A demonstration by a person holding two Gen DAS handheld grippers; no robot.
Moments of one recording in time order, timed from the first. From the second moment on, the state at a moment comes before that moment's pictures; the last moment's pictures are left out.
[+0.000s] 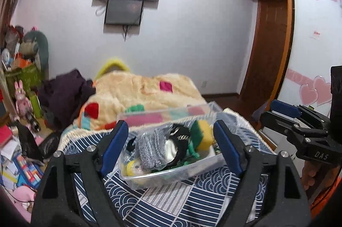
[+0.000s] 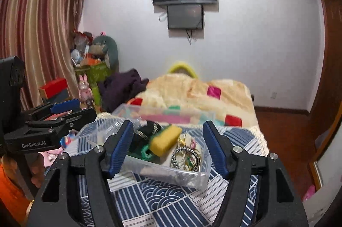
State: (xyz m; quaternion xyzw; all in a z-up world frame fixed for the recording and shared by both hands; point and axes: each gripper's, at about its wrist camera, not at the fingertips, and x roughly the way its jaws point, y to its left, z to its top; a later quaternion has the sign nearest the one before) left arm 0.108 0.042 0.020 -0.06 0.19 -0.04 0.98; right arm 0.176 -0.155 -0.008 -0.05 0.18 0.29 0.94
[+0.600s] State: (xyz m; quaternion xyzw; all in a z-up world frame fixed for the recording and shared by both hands) left arm 0.039 0.026 0.039 -0.05 0.13 -0.04 0.99; right arm 0.133 -0.170 -0.002 -0.02 0.13 0.29 0.95
